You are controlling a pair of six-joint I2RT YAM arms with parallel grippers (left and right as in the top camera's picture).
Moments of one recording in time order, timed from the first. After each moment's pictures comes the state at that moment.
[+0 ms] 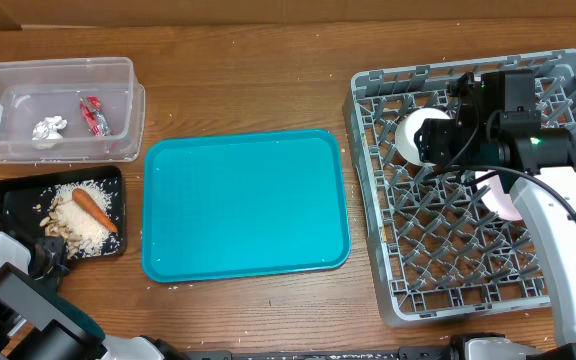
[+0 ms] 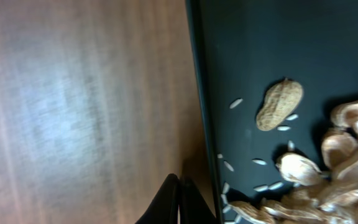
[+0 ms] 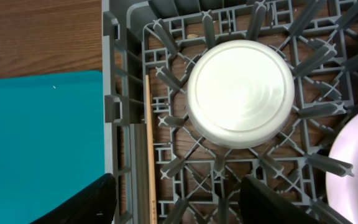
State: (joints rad) left arm 0.86 1.67 0.90 -0.60 -0.10 -0.68; right arm 0.04 1.43 1.29 -0.89 -0.20 0.10
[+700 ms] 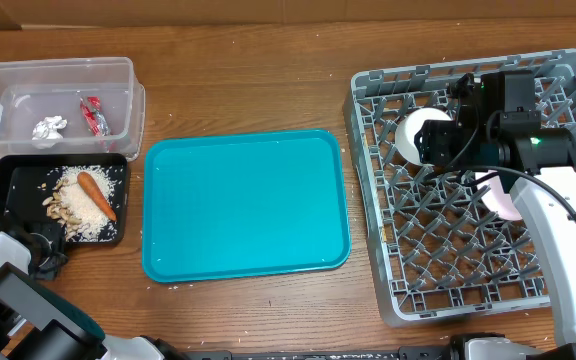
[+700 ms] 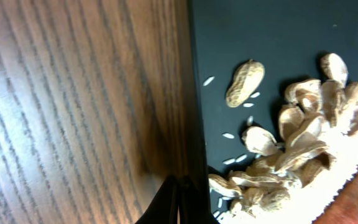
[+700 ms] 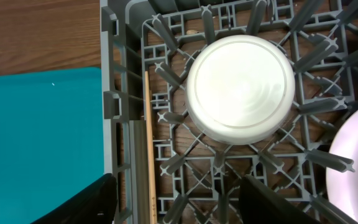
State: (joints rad) left arm 0.86 1.67 0.90 -0.48 0.09 -0.65; right arm 0.04 1.43 1.29 -0.90 -0.20 0.10
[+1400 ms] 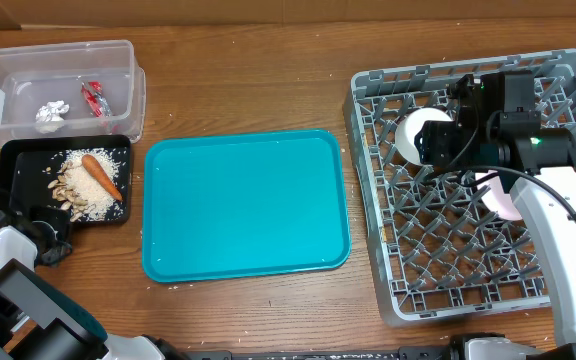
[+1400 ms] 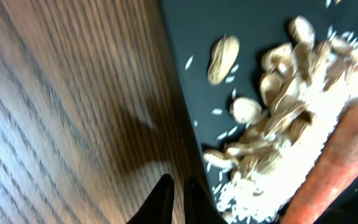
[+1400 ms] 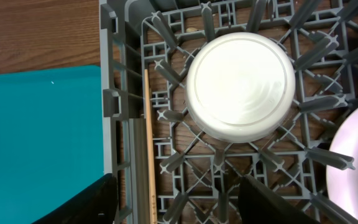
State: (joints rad) left arm 0.81 1.67 0.90 -0.43 0.19 -0.59; right arm 0.04 1.43 1.29 -0.91 -0.20 0.10
